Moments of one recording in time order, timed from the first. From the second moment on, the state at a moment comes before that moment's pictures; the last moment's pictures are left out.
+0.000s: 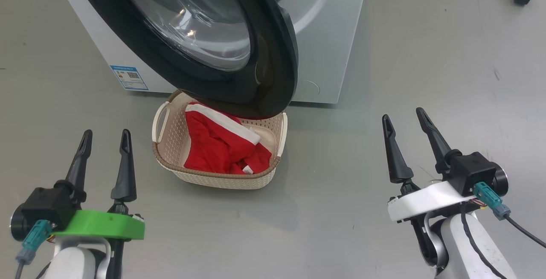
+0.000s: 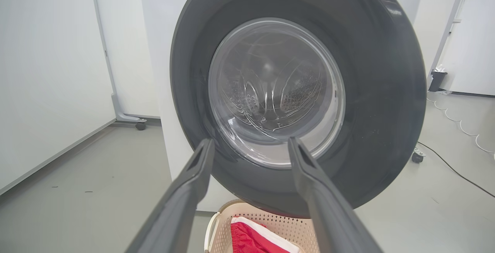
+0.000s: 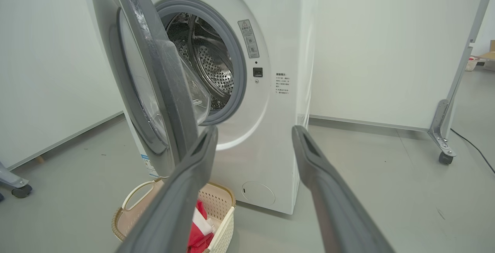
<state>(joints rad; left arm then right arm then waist) -0.12 0.11 -0.08 0.11 -0.39 -0.11 -0.26 -0.15 -0.06 0.22 0.14 0.24 0.01 -0.25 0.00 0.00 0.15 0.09</state>
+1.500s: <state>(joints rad) -0.13 0.07 -0.12 0.08 -0.35 -0.12 -0.26 -0.26 -0.11 0.32 0.09 0.14 0.10 -0.25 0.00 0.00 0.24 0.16</state>
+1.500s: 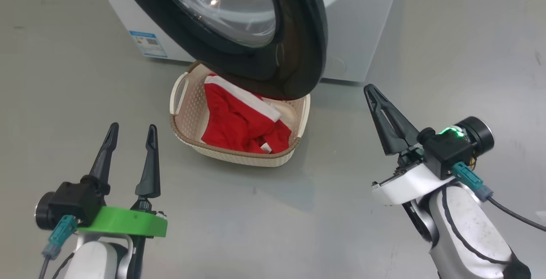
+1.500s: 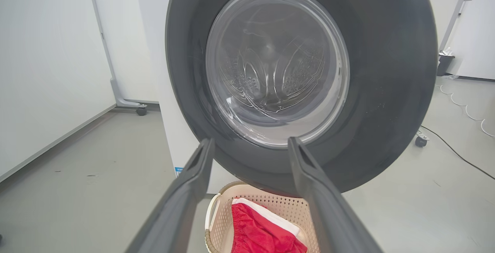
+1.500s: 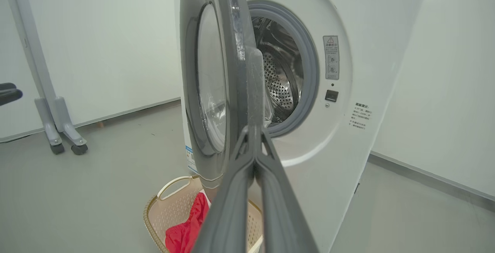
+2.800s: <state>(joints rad) -0.26 0.04 -0.19 0.06 -0.40 -0.13 -0.26 -0.59 -0.21 0.31 0.26 0.14 0.12 -0.21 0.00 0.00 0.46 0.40</state>
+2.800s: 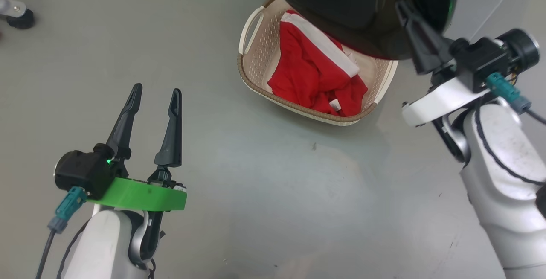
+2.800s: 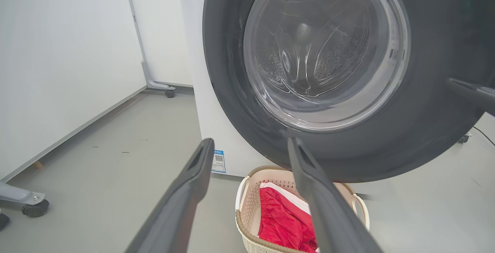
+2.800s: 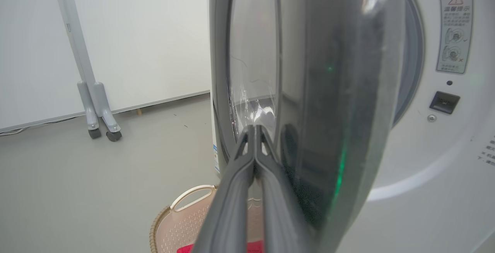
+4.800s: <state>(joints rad) -0.40 0.02 -0.22 0.08 -0.51 -0.13 -0.26 -1.10 -0.39 0.16 0.48 0.11 0.09 -0.17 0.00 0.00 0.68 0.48</state>
